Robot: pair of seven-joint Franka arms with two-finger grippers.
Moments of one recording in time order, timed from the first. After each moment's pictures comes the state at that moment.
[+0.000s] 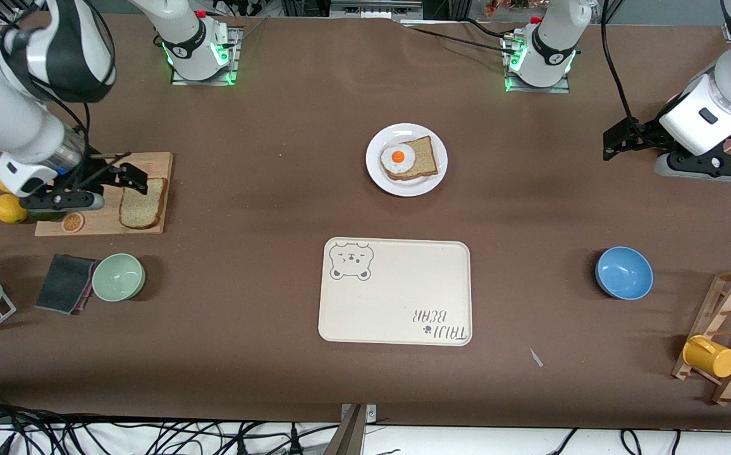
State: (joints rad) left arm 0.02 0.02 -0.13 -1.62 -0.01 1.55 -0.03; right arm 0.13 0.05 -0.09 -2.08 0.01 2.10 0.00
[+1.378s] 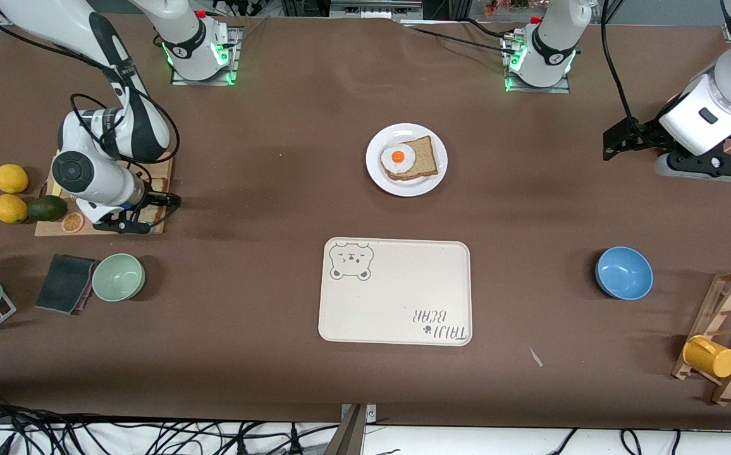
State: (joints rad) left arm 0.02 0.02 -0.13 -1.62 -0.01 1.55 -0.03; right arm 0.12 0.31 -0.11 -2.21 -0.11 2.31 0.16
